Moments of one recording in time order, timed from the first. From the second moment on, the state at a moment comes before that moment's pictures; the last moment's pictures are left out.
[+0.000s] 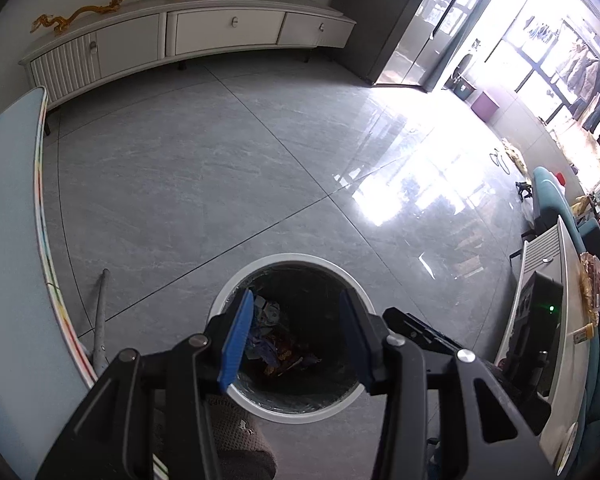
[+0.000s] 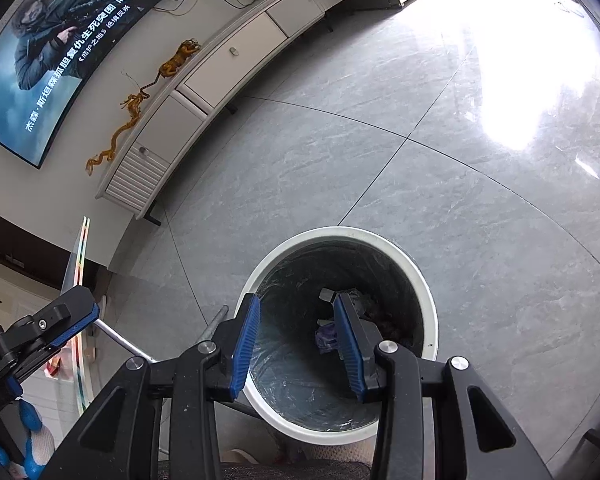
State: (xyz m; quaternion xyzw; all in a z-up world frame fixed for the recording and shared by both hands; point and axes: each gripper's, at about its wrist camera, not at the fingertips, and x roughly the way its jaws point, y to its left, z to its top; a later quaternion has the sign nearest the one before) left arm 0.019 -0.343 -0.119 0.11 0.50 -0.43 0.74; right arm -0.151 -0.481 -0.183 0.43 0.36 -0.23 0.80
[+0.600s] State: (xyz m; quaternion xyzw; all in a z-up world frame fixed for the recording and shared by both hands) left arm 0.069 -0.187 -0.059 0.04 0.43 -0.35 0.83; right arm -0.121 -0.434 -0.113 0.37 0.33 -0.19 0.85
